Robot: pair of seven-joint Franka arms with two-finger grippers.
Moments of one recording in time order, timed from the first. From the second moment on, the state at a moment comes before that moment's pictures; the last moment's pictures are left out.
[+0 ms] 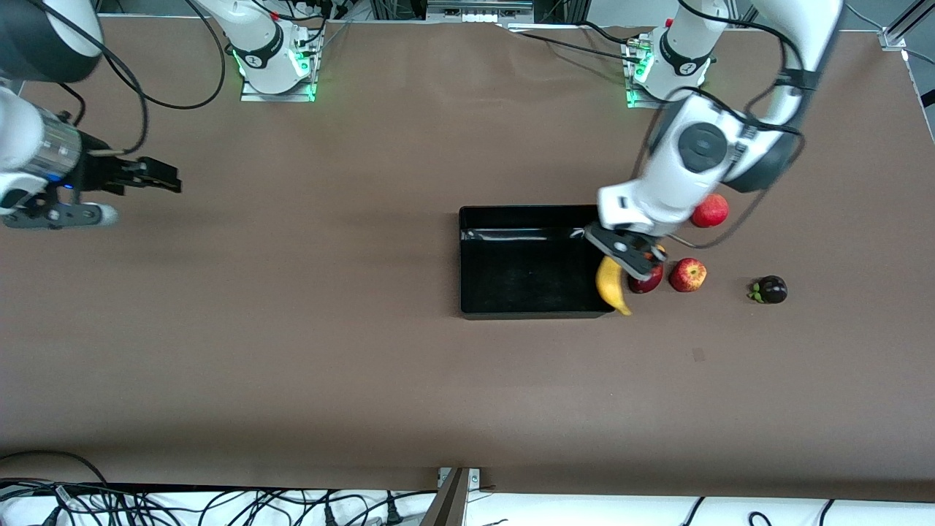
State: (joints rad) left arm 0.03 0.25 -0.35 -2.04 0.11 2.35 0.34; right arm 0.03 0.11 0.05 -1.65 0.05 1.55 0.00
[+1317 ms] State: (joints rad) left arm 0.25 0.72 -0.25 -1.72 0.10 2.41 0.63; right arm 0.65 0.68 0.06 -1.54 0.14 2.31 0.68
